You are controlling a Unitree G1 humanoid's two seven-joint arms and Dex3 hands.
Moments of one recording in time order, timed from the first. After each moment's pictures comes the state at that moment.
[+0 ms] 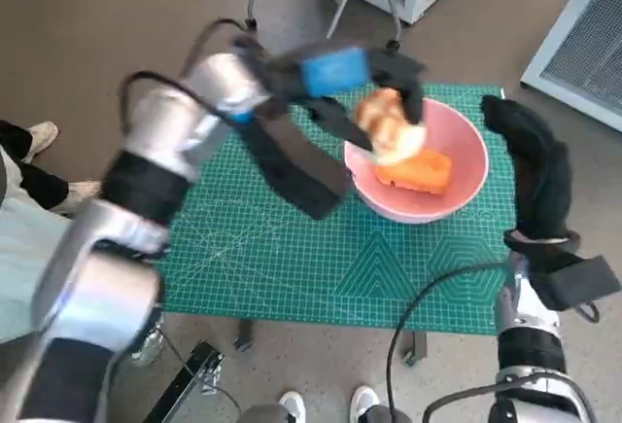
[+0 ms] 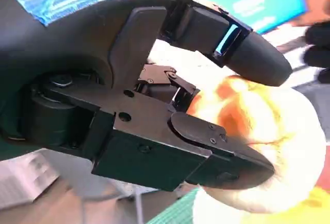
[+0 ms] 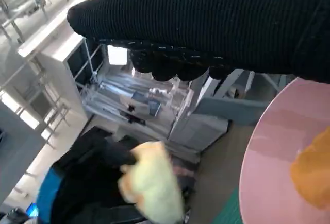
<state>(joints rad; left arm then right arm) -1.41 0.32 -0.59 1.00 0.90 -0.58 -0.03 -0.62 -0.25 -0.23 0.86 0.17 -0.96 0.31</state>
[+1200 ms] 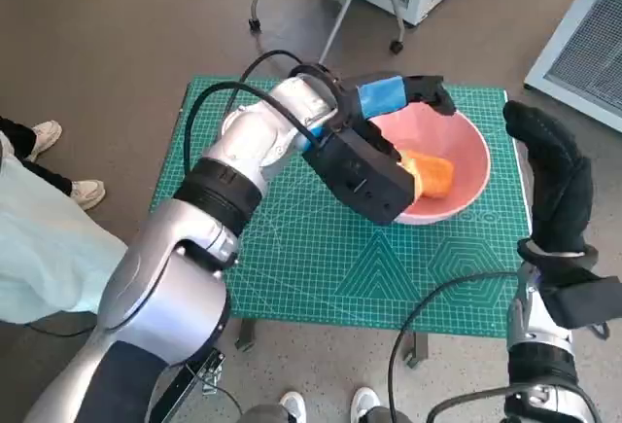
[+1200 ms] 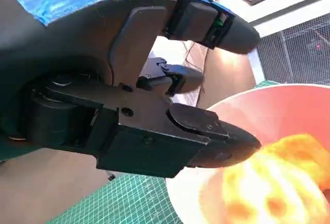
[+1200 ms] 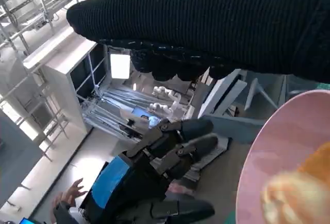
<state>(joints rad) -1.47 0.14 -0.67 1.23 0.89 -0.37 -0.14 -0.56 -0.26 -0.23 0.76 0.13 -0.94 0.24</state>
